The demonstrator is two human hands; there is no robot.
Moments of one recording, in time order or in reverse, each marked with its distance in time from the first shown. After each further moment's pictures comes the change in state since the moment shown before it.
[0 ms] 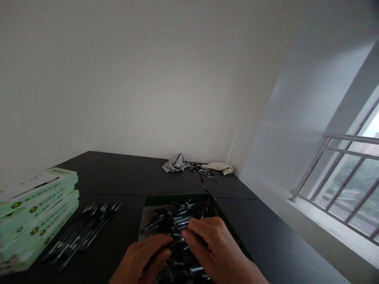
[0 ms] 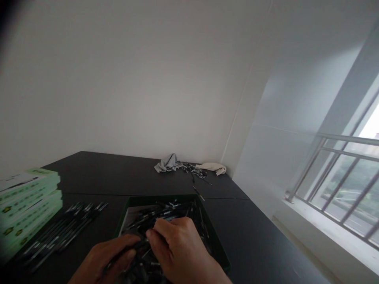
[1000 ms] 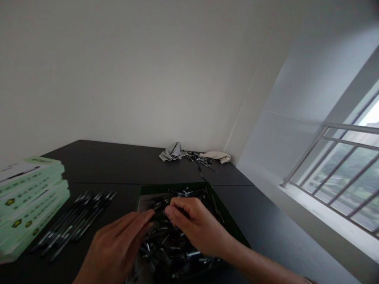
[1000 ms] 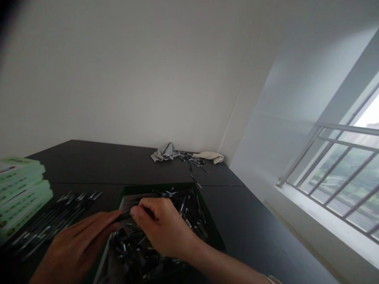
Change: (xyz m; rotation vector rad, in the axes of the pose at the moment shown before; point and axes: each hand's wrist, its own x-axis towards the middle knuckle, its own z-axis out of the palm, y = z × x) left_hand 0.001 -0.025 -0.019 0.409 0.107 0.160; right_hand 0.033 0.006 0.008 0.402 -0.173 0.102
